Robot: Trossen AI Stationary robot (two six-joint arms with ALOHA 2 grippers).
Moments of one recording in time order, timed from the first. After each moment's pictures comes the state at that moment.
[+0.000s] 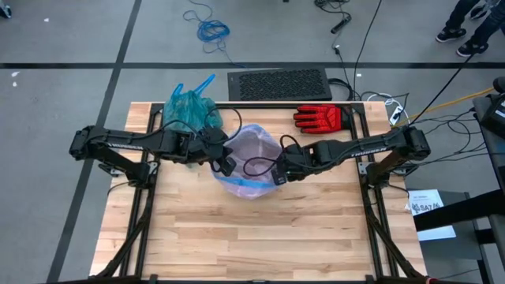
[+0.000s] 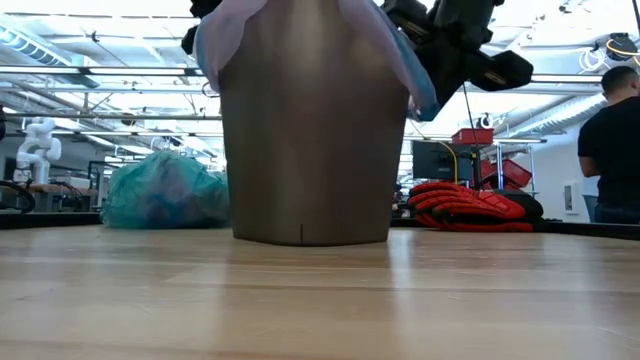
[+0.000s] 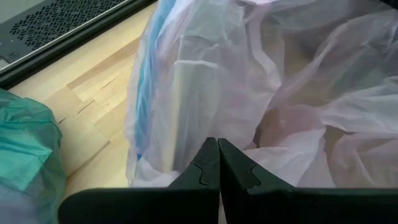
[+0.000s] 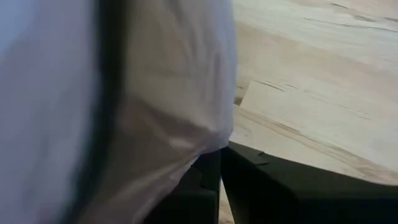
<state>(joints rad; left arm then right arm) -0.05 1.31 1.23 -0.75 -0.38 -0.66 0.10 1.57 1.30 -0.96 0.13 1.32</state>
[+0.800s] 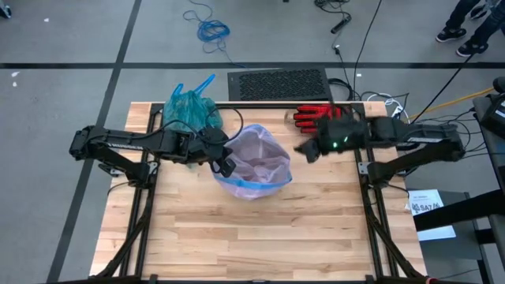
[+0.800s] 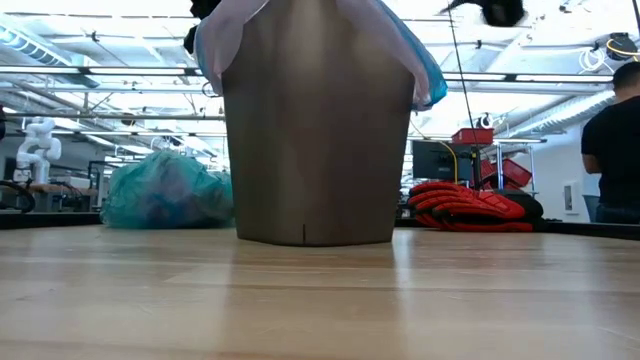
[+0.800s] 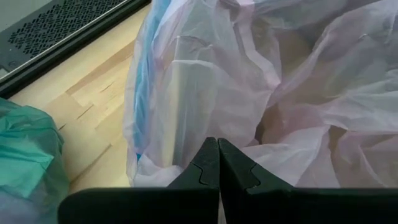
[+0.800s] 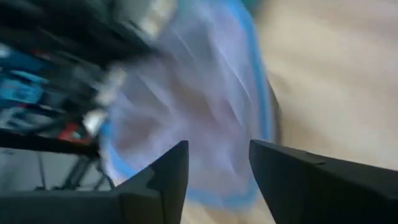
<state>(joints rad) -0.05 1.31 1.23 -0.75 -0.37 -0.61 0.02 1.13 1.30 -0.82 0.17 0.98</state>
